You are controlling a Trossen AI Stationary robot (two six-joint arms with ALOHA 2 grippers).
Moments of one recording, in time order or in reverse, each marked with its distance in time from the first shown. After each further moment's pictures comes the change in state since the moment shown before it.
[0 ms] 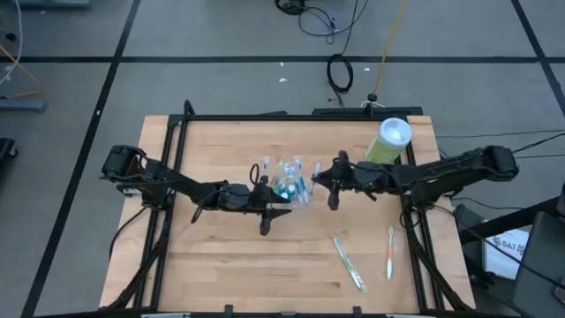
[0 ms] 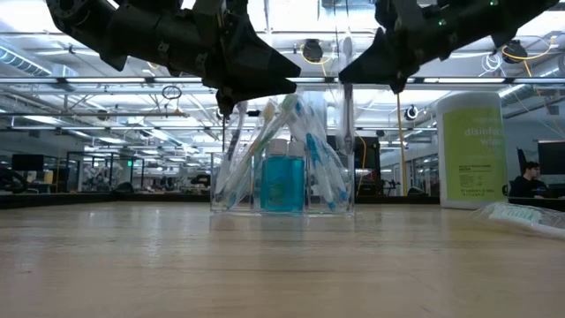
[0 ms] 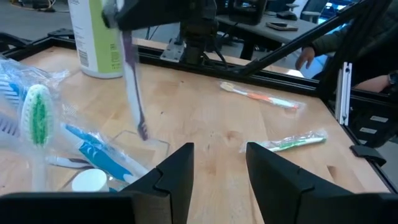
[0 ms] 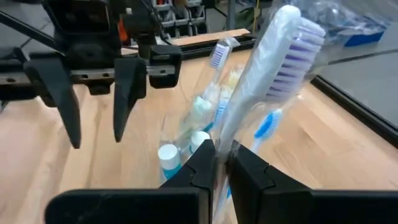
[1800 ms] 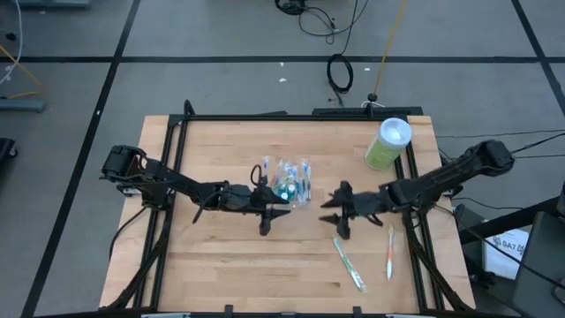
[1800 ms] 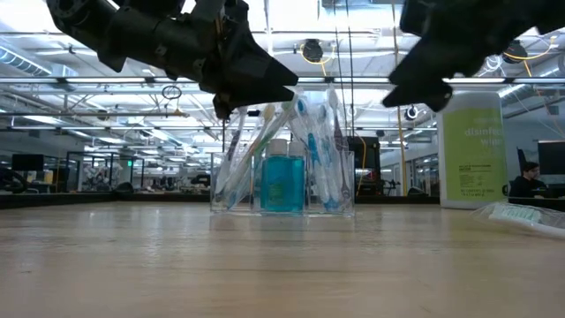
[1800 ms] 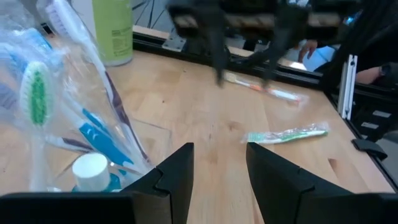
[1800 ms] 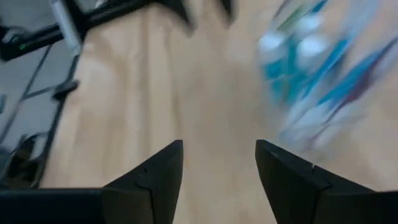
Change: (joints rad) left arm 0.000 0.000 0.000 -0.041 0.002 -0.029; right arm 0.276 0.022 -0.001 -0.214 -0.030 0.349
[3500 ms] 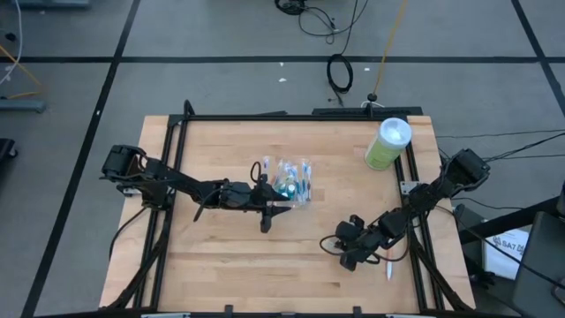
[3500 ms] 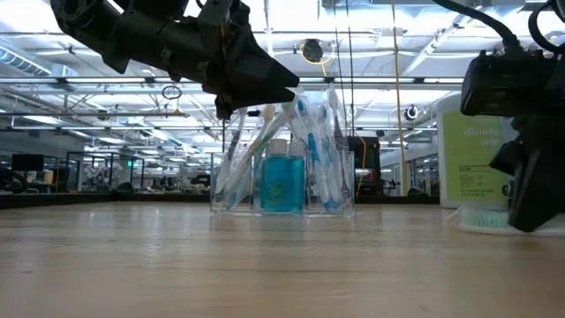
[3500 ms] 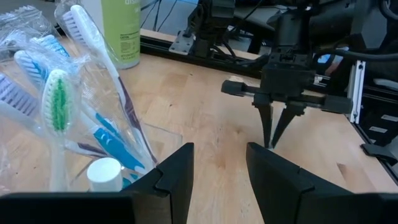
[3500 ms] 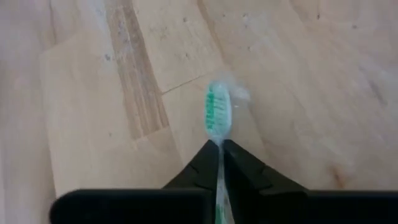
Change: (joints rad) left arm 0.023 0.000 0.000 0.009 0.000 0.009; right arm 0.298 0.366 0.000 -0.109 0.063 0.430
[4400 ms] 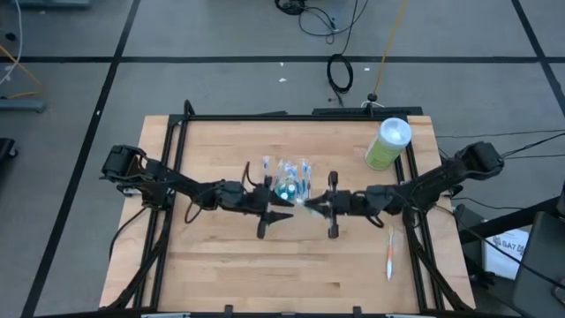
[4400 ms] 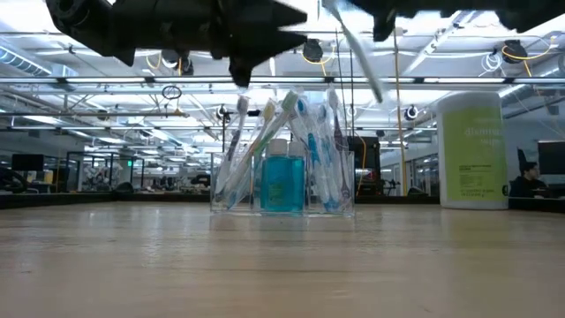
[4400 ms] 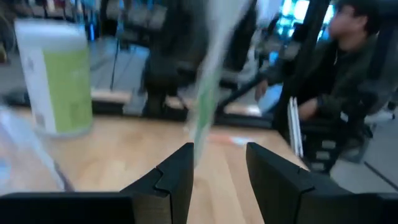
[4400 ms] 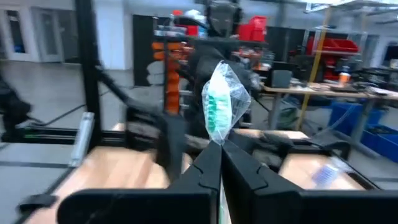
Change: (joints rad) left arm -0.022 0.001 -0.001 0.228 0.124 0.102; right arm -0.306 -0.209 0.000 0.915 0.041 -1.024
